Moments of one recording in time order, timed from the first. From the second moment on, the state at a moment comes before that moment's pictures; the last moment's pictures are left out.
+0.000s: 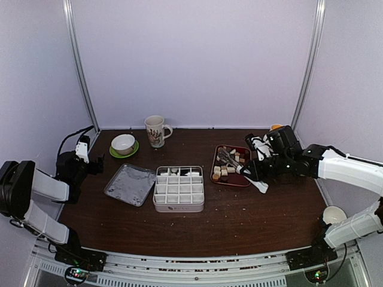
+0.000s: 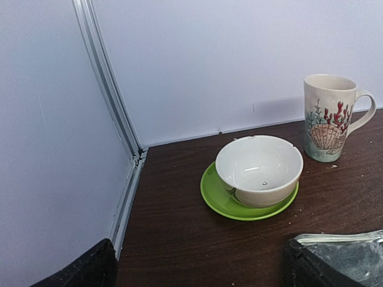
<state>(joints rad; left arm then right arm) 0.05 1.42 0.32 0.97 0.07 0.20 0.65 1.25 0.90 -0.40 -0.10 0.26</state>
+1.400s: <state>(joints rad) 0.05 1.42 0.32 0.97 0.07 0.20 0.82 1.49 0.99 -0.12 -0.24 0.32</state>
